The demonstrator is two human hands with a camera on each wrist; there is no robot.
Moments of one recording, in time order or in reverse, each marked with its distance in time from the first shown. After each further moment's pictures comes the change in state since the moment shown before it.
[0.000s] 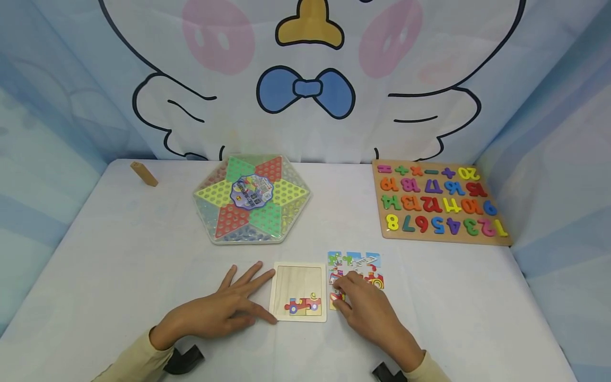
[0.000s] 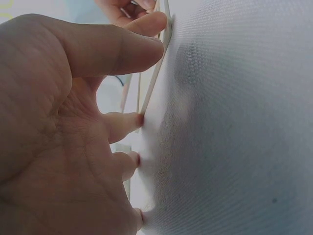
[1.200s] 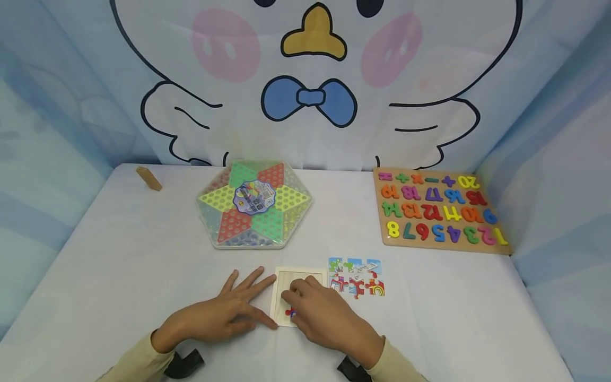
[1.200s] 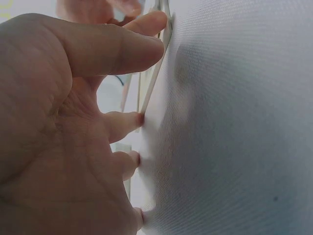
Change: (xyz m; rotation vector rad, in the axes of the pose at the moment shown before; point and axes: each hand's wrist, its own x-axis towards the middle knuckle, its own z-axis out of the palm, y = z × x) left_hand -0.004 -0.002 0.001 0.006 0.007 0.043; right_hand 0.026 -0.055 0.005 -0.085 -0.107 -0.499
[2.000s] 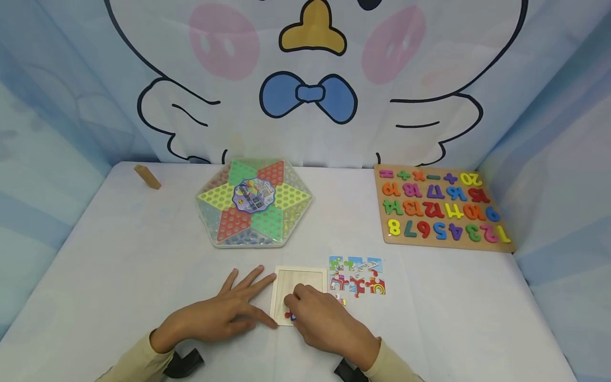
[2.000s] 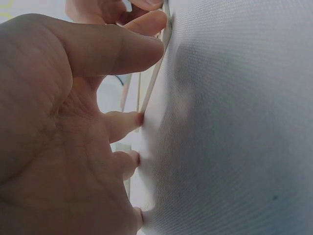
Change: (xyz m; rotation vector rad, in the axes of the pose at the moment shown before) left_hand 0.001 0.000 0.001 0.000 0.000 -0.007; right_hand 0.000 -0.006 0.006 0.017 -0.081 0.051
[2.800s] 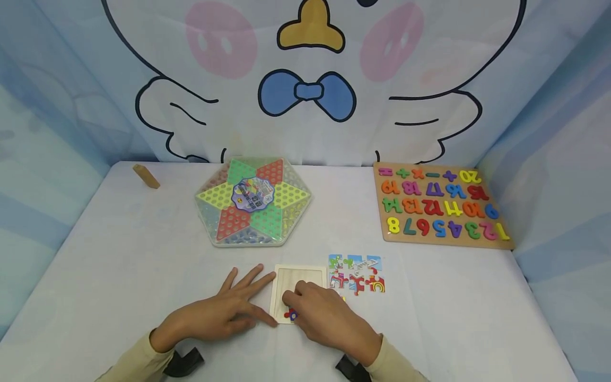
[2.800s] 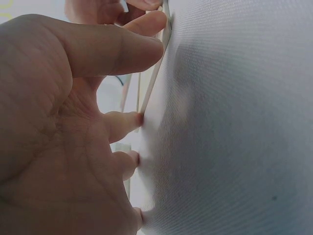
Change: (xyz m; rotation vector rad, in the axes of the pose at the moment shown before) left_hand 0.000 -0.002 0.000 -0.003 0.000 0.013; right_hand 0.002 0.007 -0.001 0.038 -0.014 0.014
